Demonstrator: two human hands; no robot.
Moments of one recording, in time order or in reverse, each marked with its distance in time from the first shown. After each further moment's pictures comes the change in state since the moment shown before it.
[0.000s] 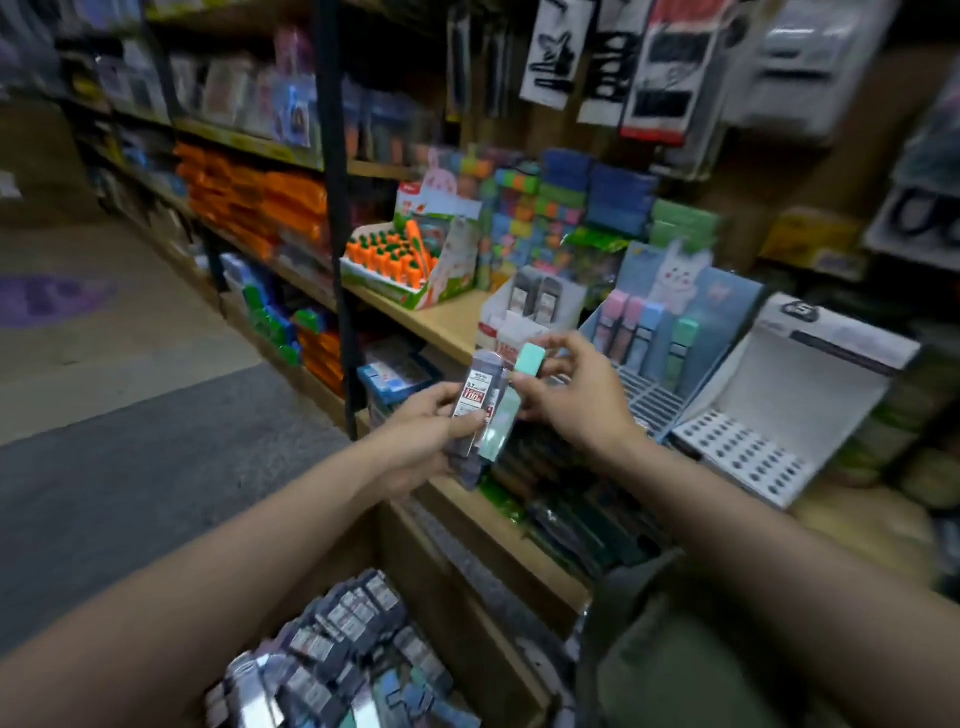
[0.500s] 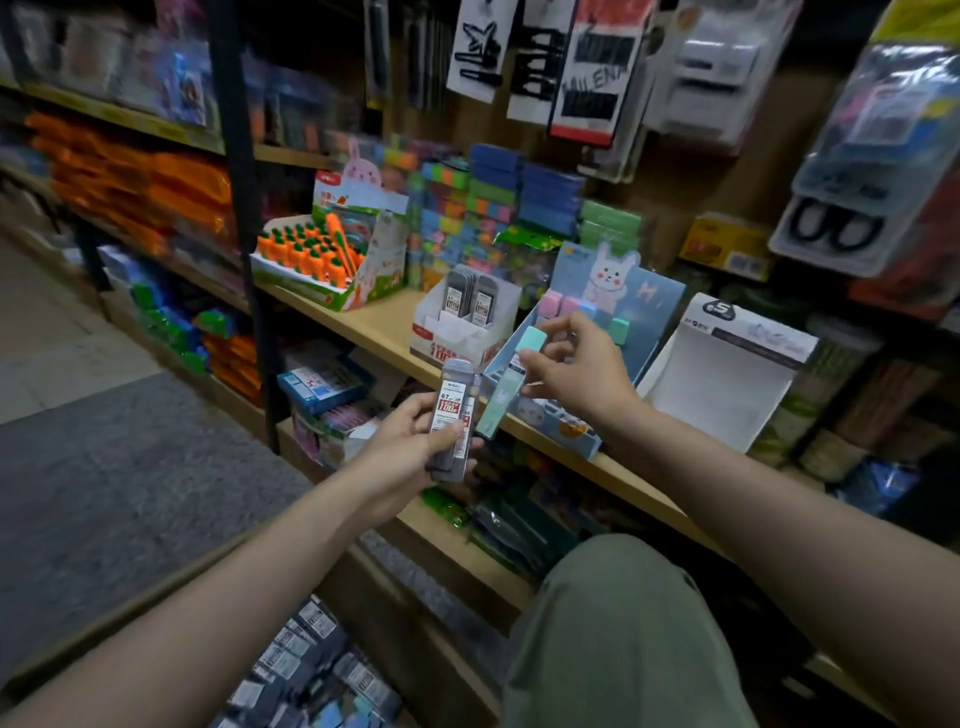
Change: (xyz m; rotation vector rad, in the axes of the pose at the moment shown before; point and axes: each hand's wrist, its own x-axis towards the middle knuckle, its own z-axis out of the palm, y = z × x) left_hand 0.033 -0.028 0.017 -0.154 -0.085 0.015; right_hand 0.023 -0.007 -0.048 -0.140 0.114 0.082
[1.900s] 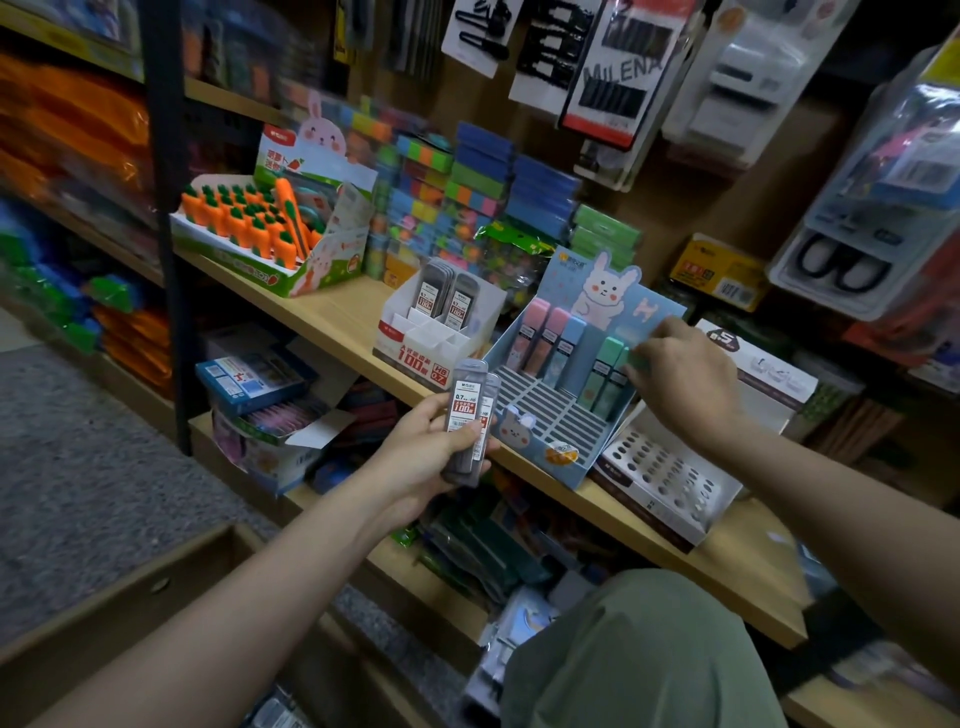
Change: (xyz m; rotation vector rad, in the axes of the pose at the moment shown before) left_hand 0.060 -0.016 0.017 -0.113 -0.106 -0.037; right_hand 0.044 0.035 -0.093 -1.374 0.234 -0.345
